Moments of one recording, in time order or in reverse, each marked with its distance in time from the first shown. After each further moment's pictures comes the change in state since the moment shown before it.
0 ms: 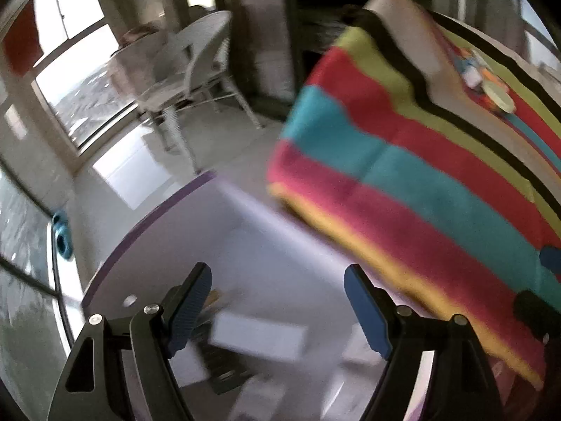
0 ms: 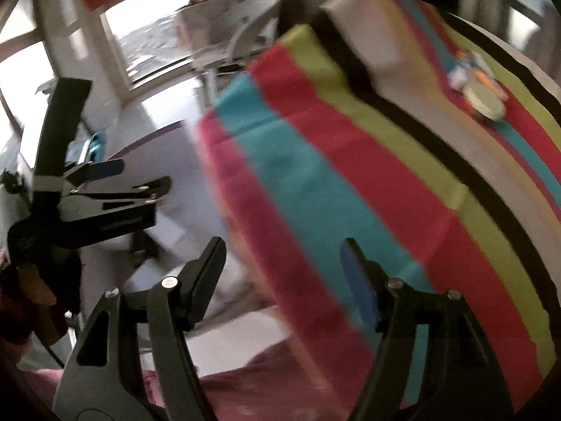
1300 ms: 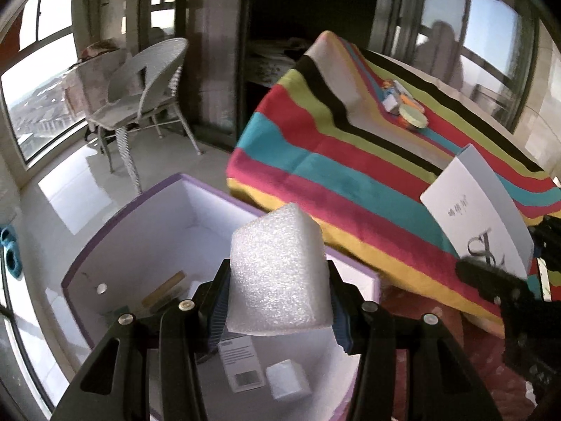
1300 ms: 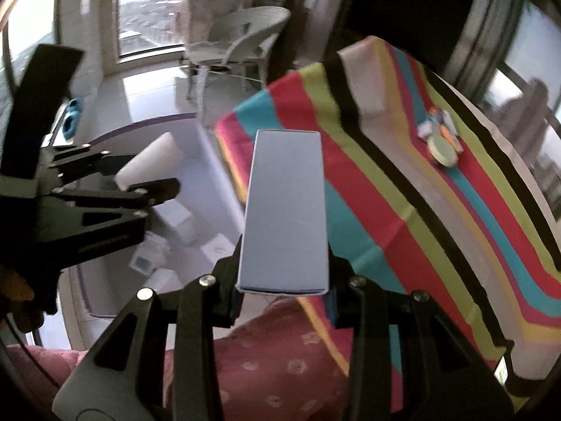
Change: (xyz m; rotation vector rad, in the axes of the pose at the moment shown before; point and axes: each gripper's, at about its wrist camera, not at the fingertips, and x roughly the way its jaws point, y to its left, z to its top) left arm -0.075 0.037 -0.062 -0.002 -0.142 -0.284; right arm -0.068 0.089 -0.020 -0.227 -0.053 -0.186
